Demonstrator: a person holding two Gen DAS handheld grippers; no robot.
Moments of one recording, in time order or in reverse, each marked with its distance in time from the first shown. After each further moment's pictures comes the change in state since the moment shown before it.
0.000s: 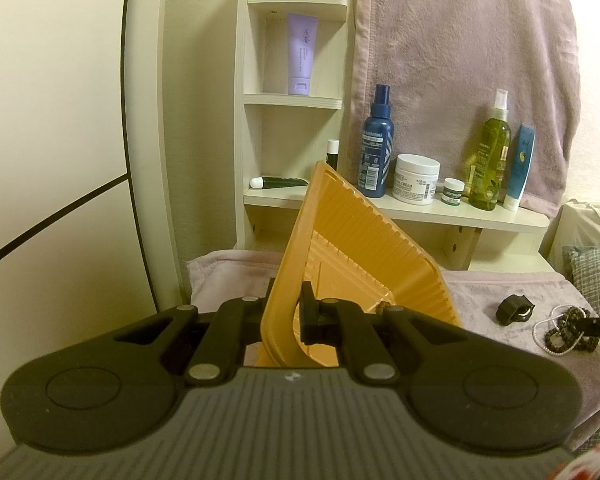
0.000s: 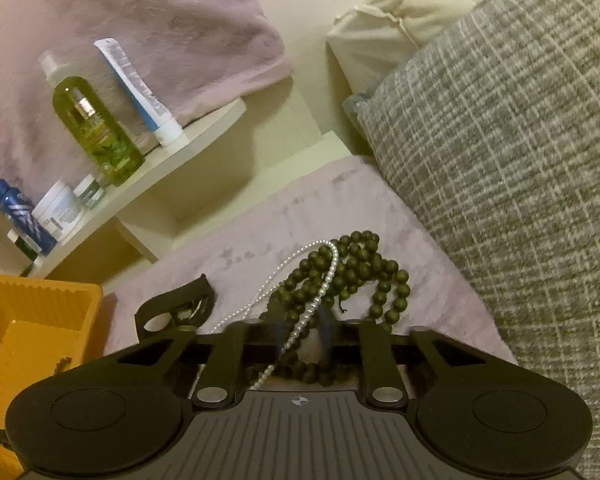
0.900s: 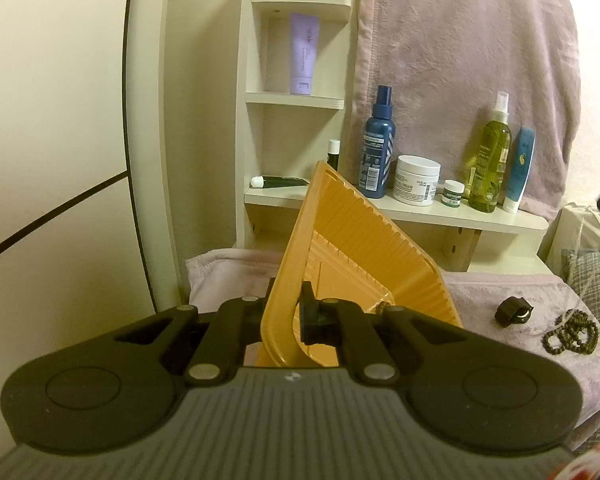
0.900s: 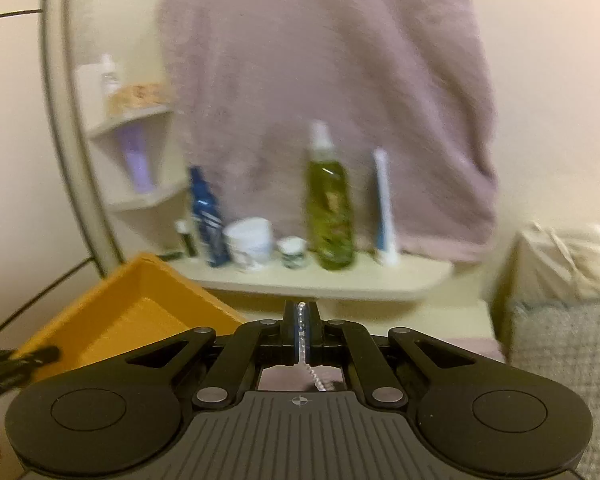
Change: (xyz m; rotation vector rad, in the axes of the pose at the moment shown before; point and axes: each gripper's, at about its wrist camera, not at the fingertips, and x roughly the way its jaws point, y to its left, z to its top) left arm 0.000 0.002 -0.001 -0.008 -0.001 -0.007; right arm -0.091 0.148 0.018 -0.529 -0.167 0.275
